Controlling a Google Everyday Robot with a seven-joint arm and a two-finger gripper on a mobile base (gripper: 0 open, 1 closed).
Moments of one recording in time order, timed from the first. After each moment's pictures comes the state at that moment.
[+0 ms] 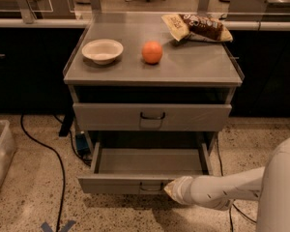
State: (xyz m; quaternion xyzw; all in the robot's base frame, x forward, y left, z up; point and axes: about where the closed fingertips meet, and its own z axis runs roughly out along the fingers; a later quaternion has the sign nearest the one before) arm 0.522 -0.117 0.403 -0.39 0.87 0.07 0.30
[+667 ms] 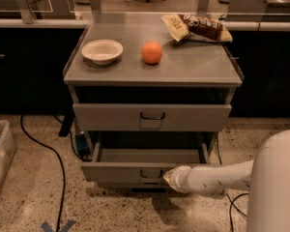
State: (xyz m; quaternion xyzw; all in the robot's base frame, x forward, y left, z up) arm 0.568 -0.115 0.406 -0.38 0.86 0.06 0.33
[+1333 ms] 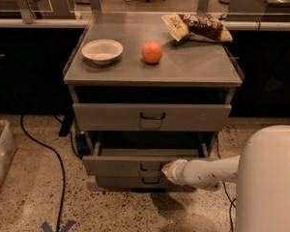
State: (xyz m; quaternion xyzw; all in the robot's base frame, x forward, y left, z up) arm 0.604 -0.110 0.402 -0.38 0.86 0.05 0.34
